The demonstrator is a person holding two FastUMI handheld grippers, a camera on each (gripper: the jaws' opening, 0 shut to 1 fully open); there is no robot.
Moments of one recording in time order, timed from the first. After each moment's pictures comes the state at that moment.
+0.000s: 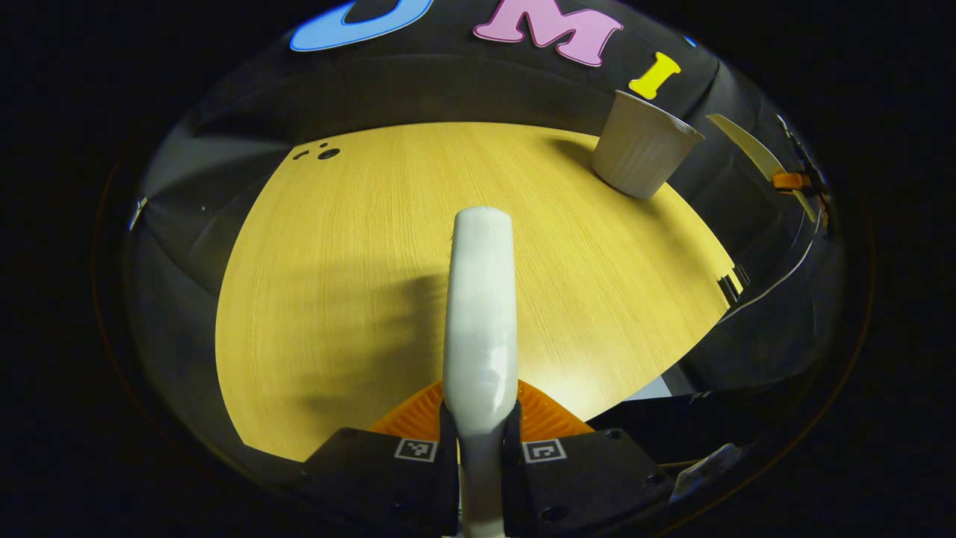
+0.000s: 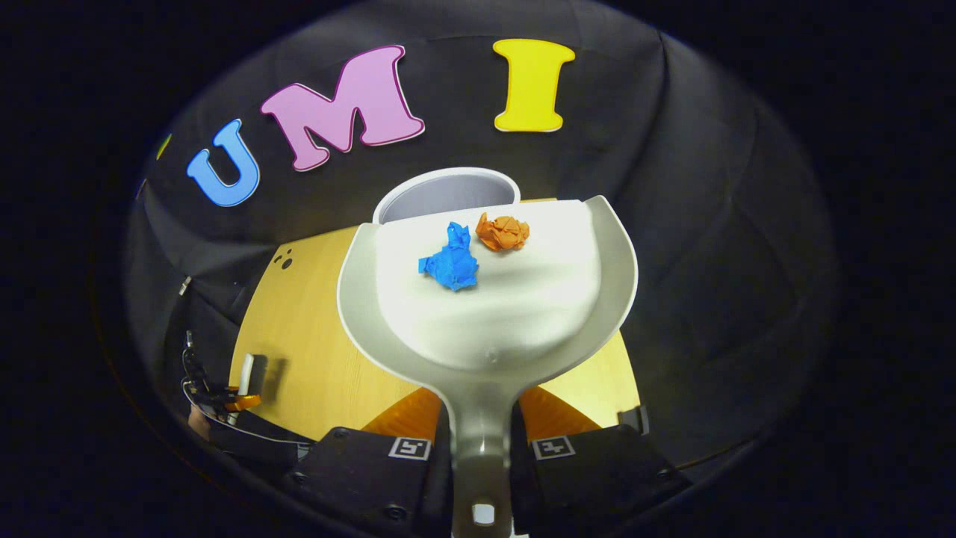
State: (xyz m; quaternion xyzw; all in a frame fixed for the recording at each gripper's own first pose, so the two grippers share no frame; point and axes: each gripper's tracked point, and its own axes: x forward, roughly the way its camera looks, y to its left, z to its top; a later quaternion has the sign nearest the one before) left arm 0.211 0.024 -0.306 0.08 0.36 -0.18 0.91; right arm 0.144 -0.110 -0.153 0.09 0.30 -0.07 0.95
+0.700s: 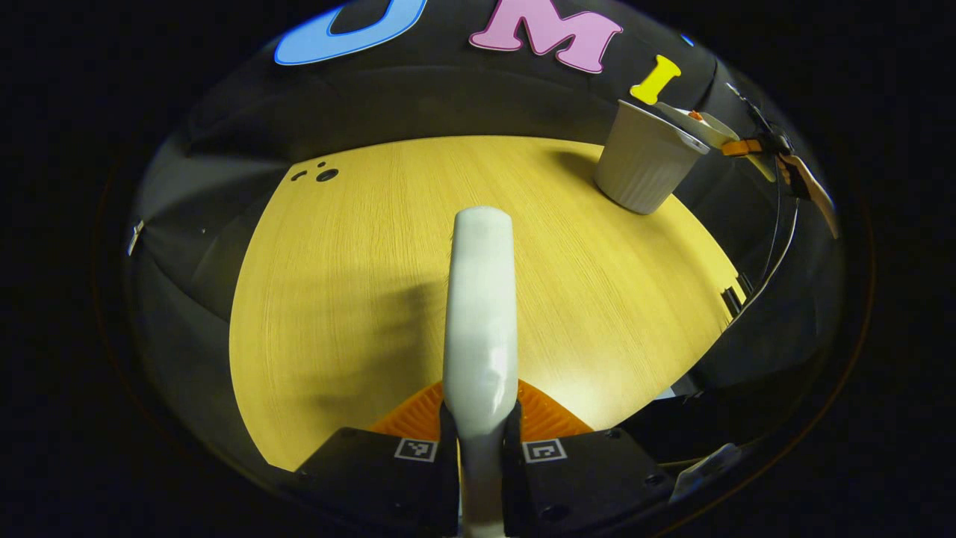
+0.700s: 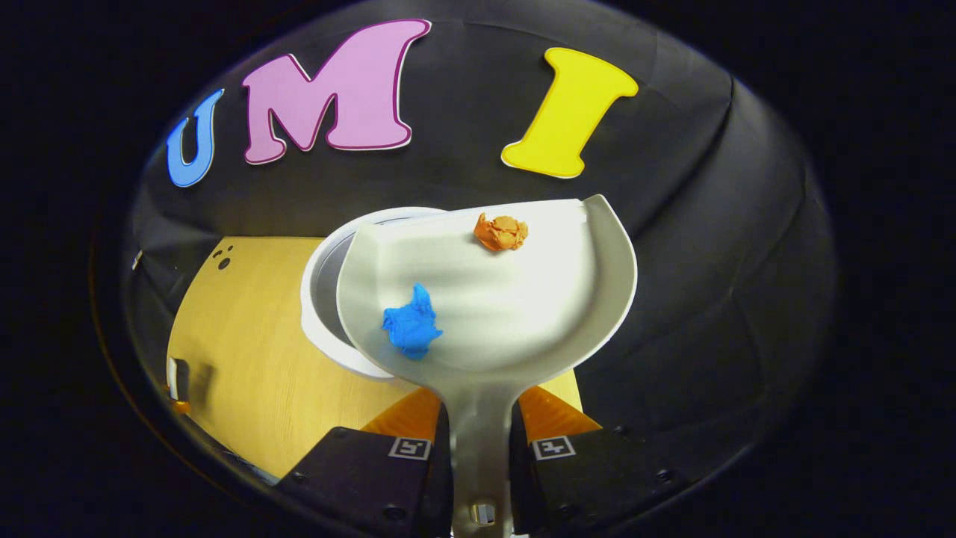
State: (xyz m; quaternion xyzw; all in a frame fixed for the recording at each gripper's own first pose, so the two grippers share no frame) left arm 0.234 0.024 -0.275 0.10 0.34 -0.18 0.92; right arm 0.290 -0.150 -0.144 -0.04 0.28 -0.14 0.95
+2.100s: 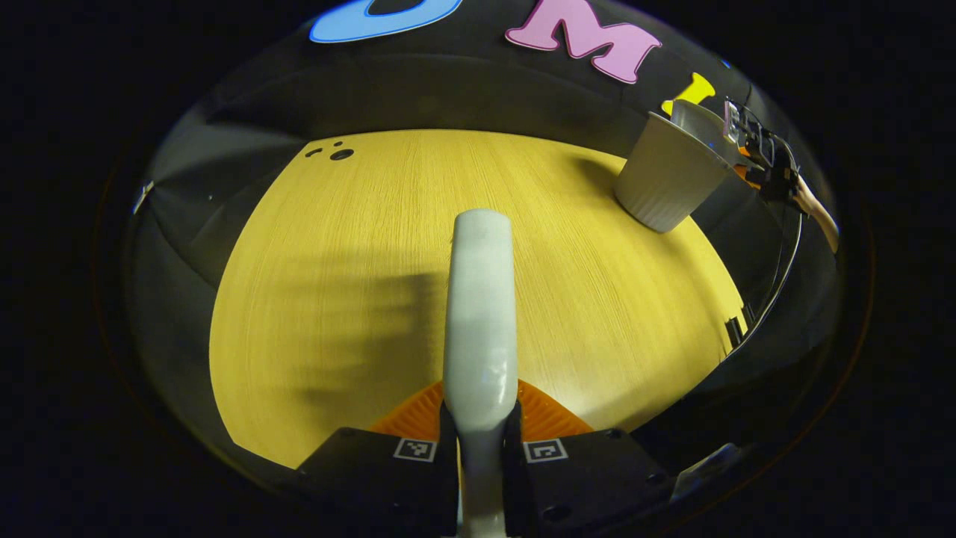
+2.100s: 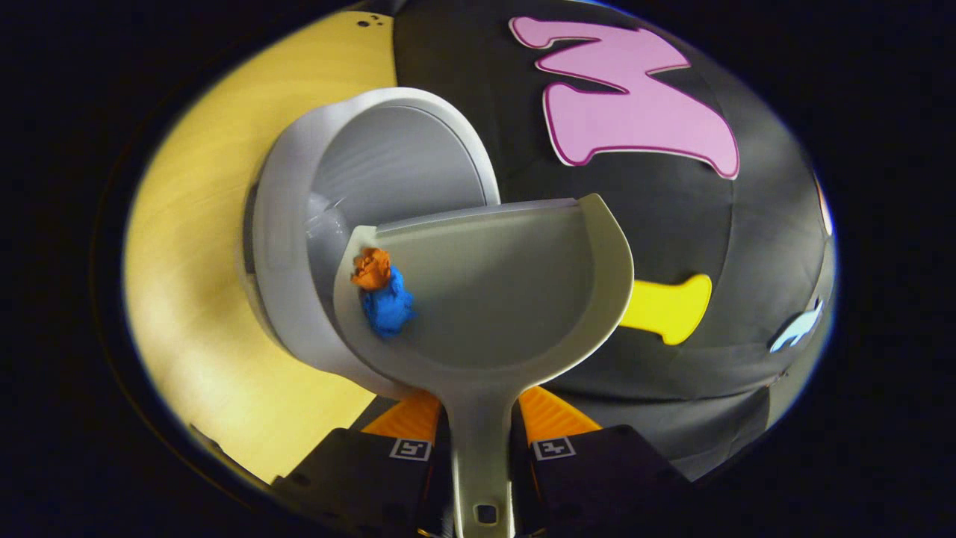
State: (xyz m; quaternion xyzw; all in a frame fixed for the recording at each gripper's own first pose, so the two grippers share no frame) left arm 0.245 0.017 -0.290 0.03 0.35 -0.15 0.92; right arm 0.337 -0.178 -0.111 -0.63 0.25 -0.13 0.72
